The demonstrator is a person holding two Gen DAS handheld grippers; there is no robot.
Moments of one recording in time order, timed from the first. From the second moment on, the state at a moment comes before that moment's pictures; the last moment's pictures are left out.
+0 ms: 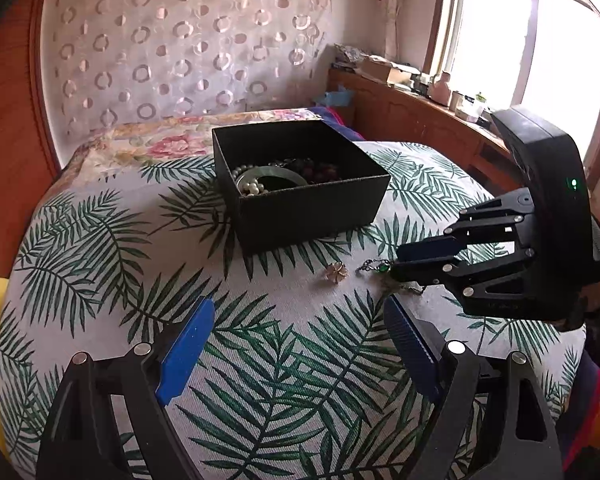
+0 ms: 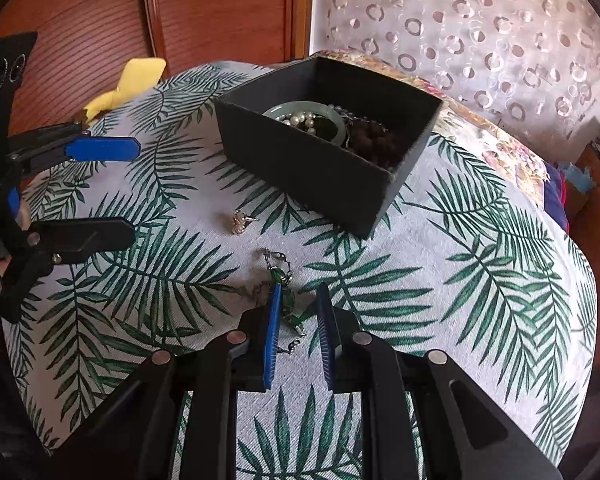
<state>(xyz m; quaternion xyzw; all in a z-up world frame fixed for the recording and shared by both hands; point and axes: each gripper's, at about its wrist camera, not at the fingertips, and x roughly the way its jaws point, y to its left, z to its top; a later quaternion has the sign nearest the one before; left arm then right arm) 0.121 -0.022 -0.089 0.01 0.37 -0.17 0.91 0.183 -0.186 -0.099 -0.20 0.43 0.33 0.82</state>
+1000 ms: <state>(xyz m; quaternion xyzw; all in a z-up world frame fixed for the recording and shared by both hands) 0.168 -0.069 -0.109 0.06 0.41 -0.17 0.89 0.177 -0.235 -0.063 -0.15 0.38 0.31 0.86</state>
